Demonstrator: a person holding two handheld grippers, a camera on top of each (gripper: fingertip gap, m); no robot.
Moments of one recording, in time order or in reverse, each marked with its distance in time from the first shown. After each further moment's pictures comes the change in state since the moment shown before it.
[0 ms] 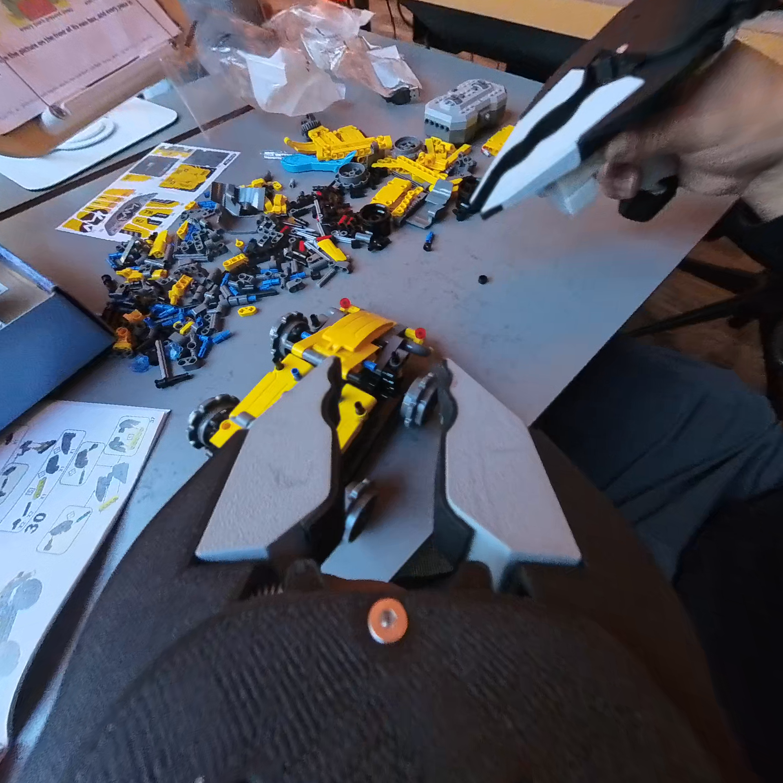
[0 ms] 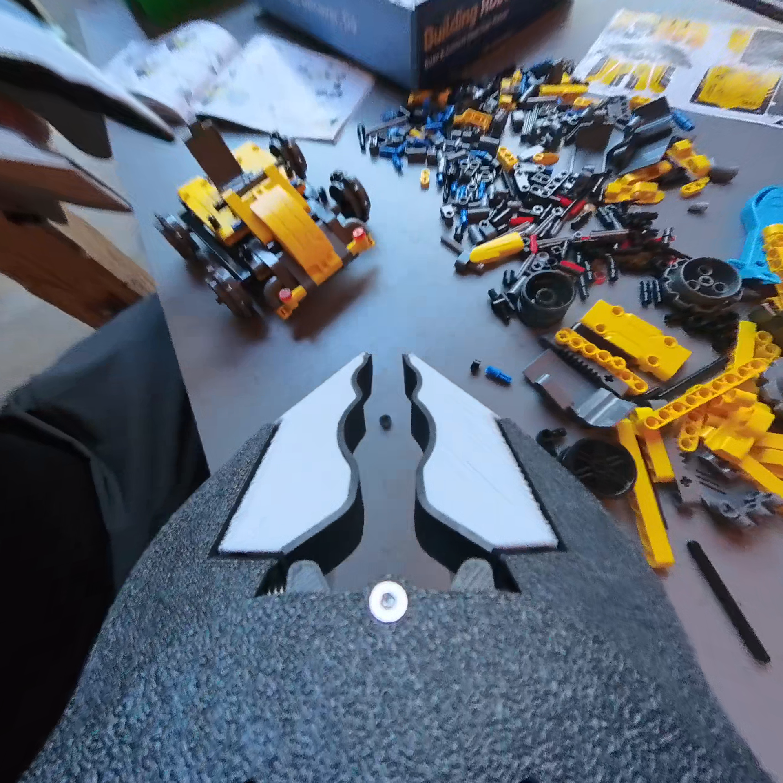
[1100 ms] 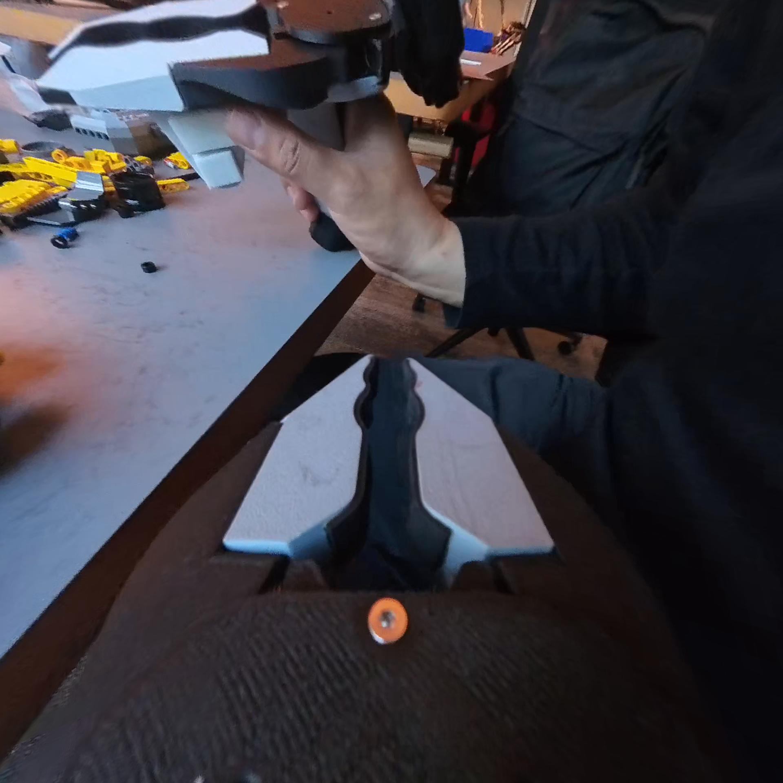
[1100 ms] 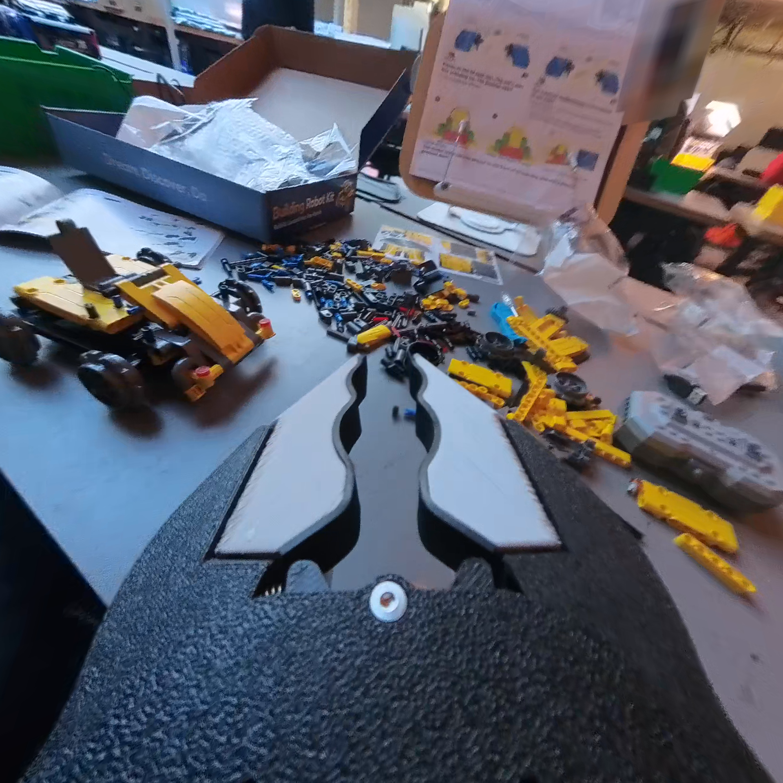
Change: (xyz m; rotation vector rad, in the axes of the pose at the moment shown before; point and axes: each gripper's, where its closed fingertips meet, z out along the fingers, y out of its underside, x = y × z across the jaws) left arm 0.176 0.056 0.024 0.221 0.521 0.024; right arm 0.006 -0.019 -0.027 0.387 0.581 -0.148
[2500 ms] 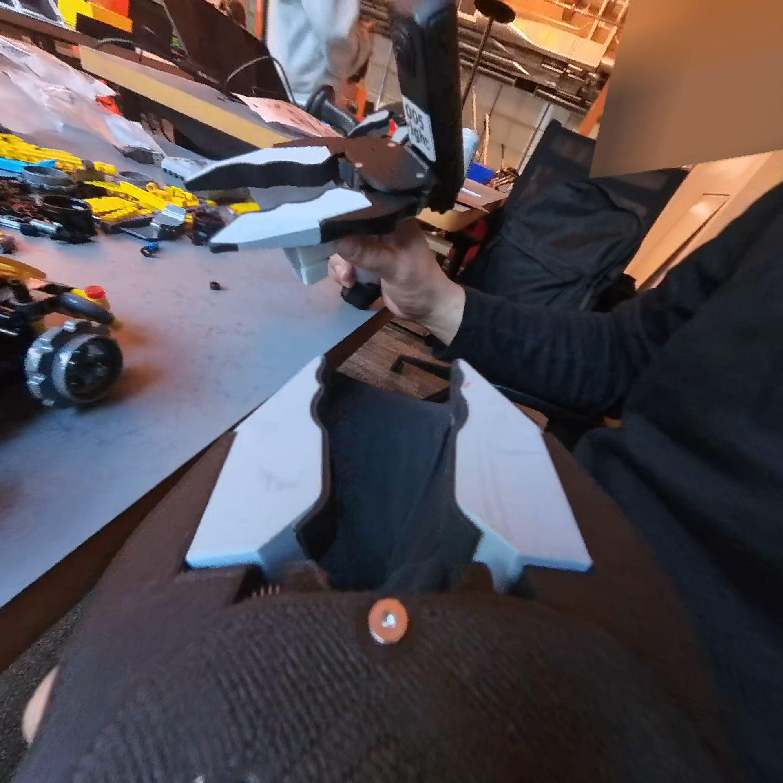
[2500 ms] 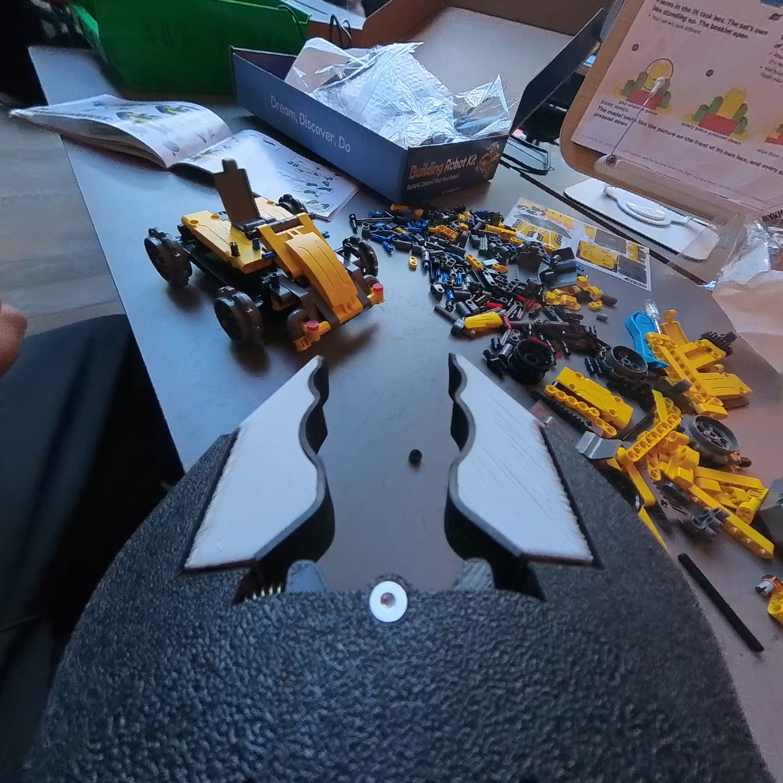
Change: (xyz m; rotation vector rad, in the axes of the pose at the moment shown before) left arm -0.011 -0.035 -0.051 0.178 -0.019 -0.214; right arm -0.052 0.012 -0.002 -0.085 -0.348 -0.072
